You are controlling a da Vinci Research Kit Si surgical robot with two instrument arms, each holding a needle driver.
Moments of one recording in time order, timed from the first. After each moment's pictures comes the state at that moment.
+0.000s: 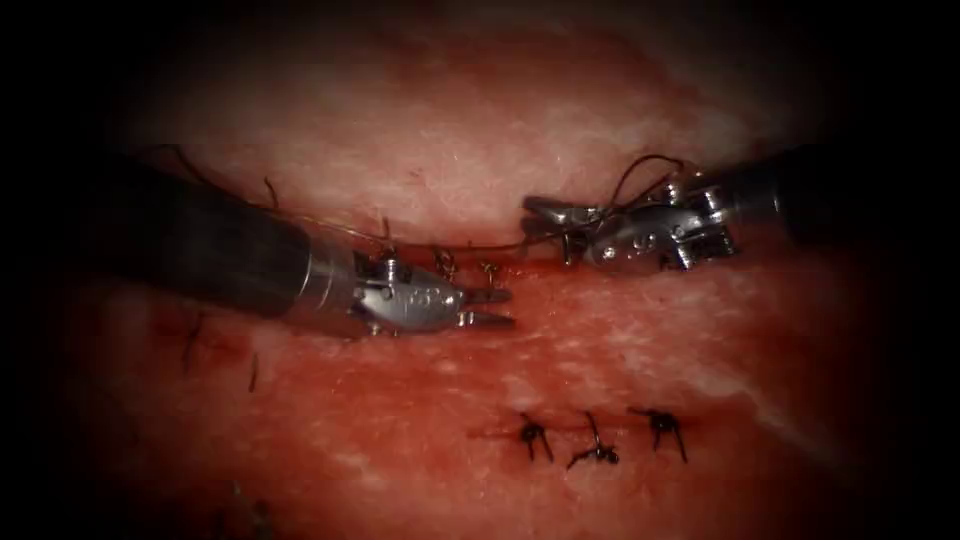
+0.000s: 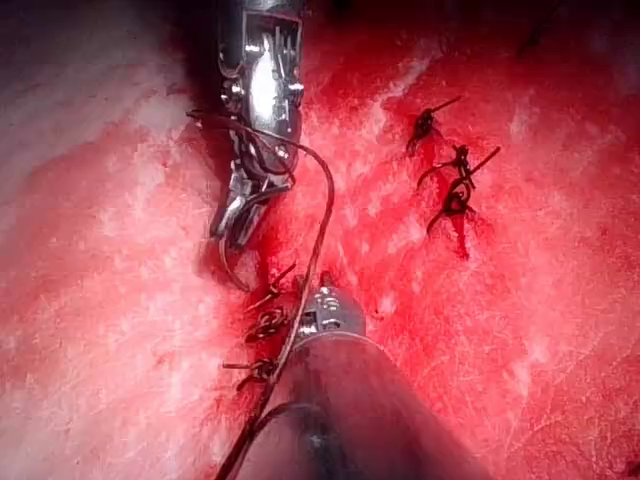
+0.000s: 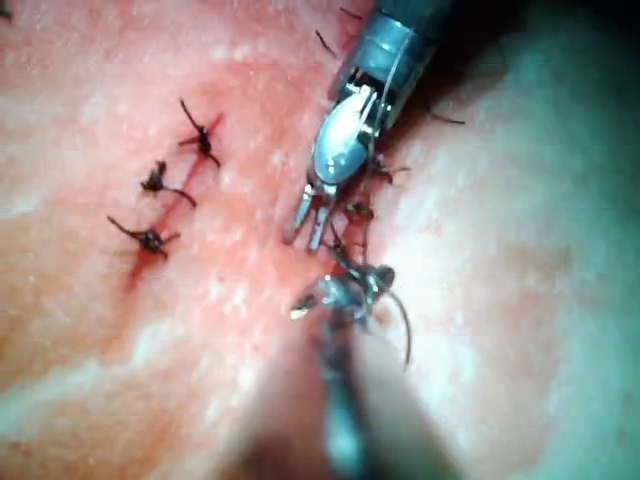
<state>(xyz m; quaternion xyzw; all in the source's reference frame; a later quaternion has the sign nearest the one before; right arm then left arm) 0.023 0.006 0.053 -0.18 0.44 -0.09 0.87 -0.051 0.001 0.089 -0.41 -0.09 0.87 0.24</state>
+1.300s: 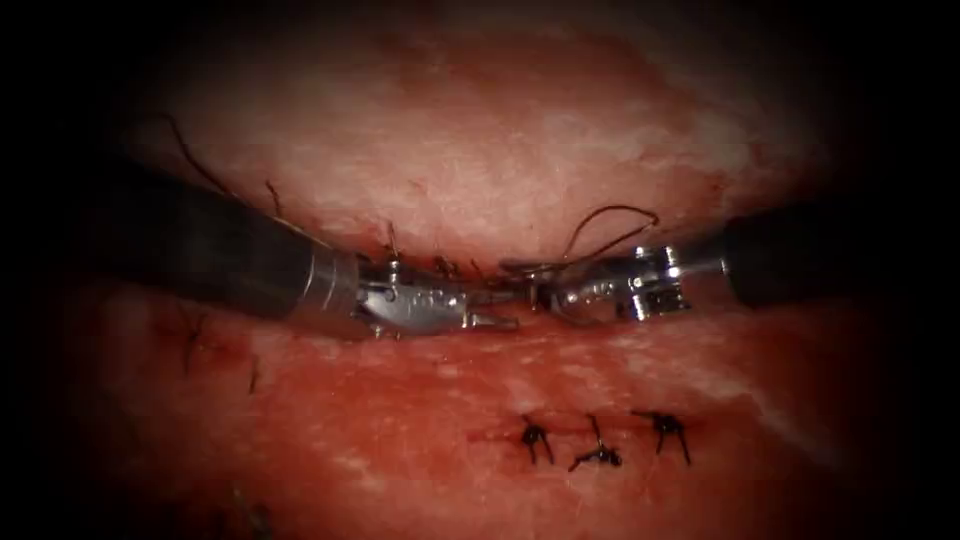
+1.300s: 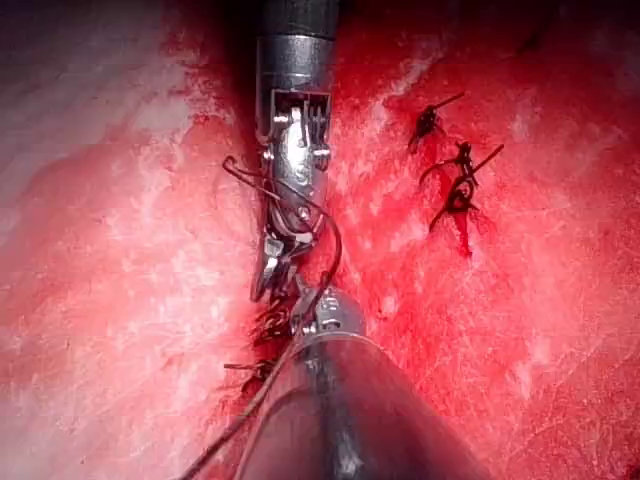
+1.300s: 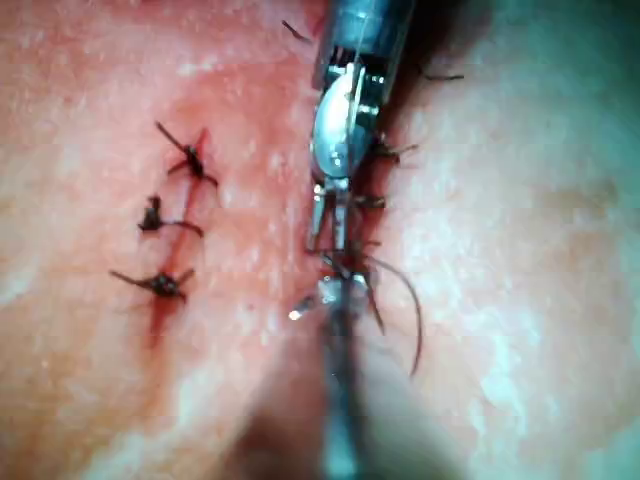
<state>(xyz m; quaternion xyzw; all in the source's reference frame) 0.023 0.002 0.058 -0.06 0.42 -0.04 0.90 -0.051 0.001 0.089 -0.41 -0.09 0.87 0.24</state>
